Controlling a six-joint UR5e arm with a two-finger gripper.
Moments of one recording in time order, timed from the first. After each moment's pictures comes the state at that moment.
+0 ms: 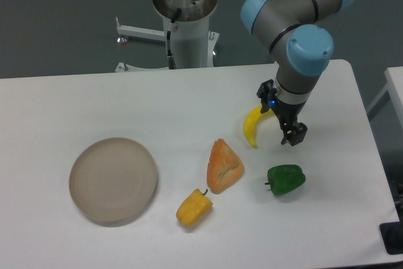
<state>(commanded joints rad) 2.39 -2.01 -1.33 -1.39 1.55 1.64</state>
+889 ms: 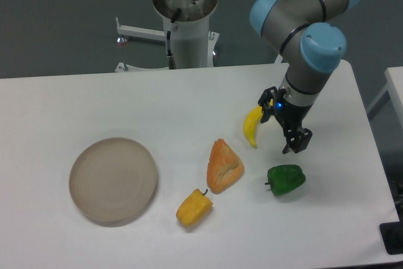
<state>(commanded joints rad) 2.42 -2.09 -1.28 -1.26 1.39 1.69</state>
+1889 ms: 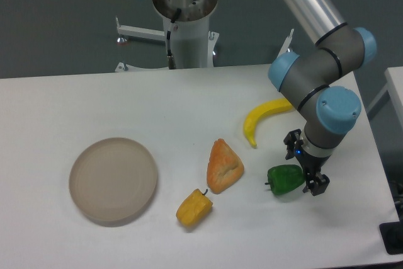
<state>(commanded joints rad) 2.40 -2.29 -1.13 -1.27 1.54 1.80</state>
